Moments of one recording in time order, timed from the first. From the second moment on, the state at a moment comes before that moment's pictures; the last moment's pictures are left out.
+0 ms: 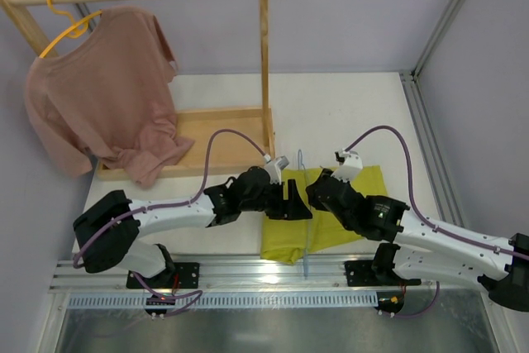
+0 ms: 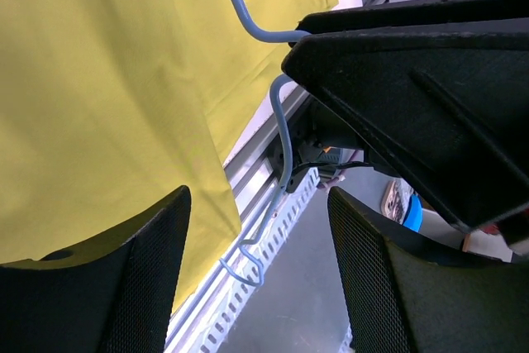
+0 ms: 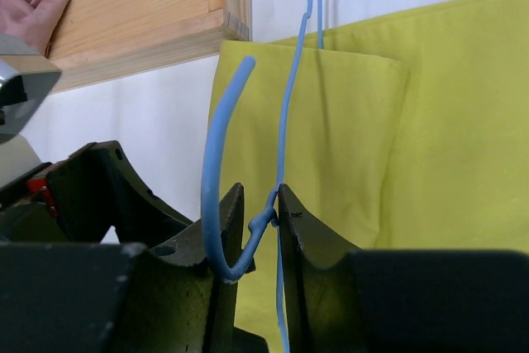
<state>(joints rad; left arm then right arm) -1.05 1.41 0.73 0.20 0.25 -0.97 1.08 0.87 0.69 -0.53 0.62 1.01</state>
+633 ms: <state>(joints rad) -1.06 1.53 0.75 0.32 0.25 -1.08 1.08 0.88 0.70 -0.52 0.61 1.03</state>
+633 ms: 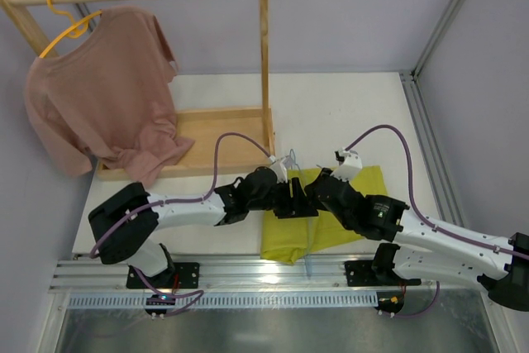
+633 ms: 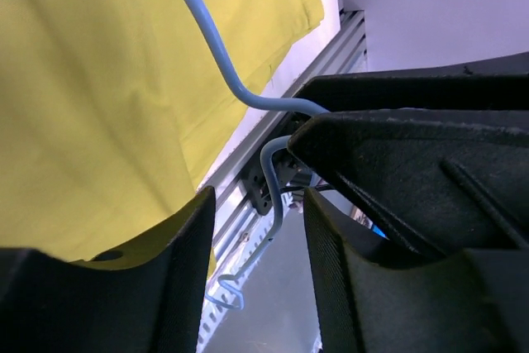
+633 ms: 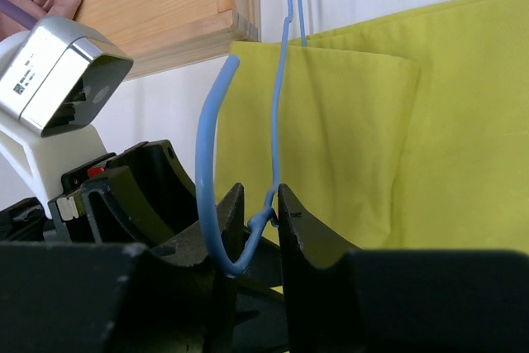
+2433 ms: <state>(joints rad) -0.97 1.77 0.52 1.09 0.46 -1.47 0.81 0.46 0.51 -0.44 0.16 0.80</state>
